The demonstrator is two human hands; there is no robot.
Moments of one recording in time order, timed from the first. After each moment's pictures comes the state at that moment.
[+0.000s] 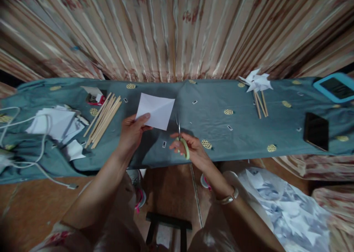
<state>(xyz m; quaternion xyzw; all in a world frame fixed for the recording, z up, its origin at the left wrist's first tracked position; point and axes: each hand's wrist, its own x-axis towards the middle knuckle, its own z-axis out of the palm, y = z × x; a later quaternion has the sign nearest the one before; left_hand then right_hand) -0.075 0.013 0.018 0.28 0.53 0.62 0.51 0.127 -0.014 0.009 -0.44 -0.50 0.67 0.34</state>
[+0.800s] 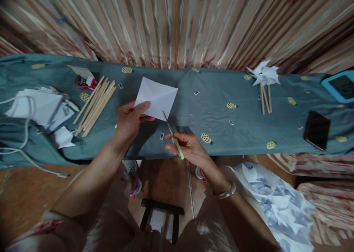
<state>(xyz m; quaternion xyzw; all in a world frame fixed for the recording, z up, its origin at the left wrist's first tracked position) -0.068 0.016 0.012 0.28 0.54 0.61 0.50 0.130 -0.020 0.005 -0.43 -0.49 0.71 0.26</state>
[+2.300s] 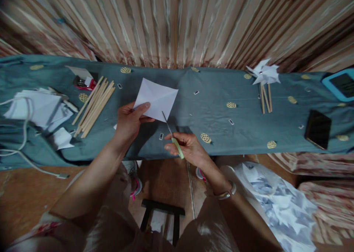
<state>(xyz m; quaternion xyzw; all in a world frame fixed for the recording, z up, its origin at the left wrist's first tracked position) -0.066 0.016 0.010 0.30 0.53 0.61 0.50 0.128 -0.018 0.009 -0.45 -0.48 0.71 0.24</state>
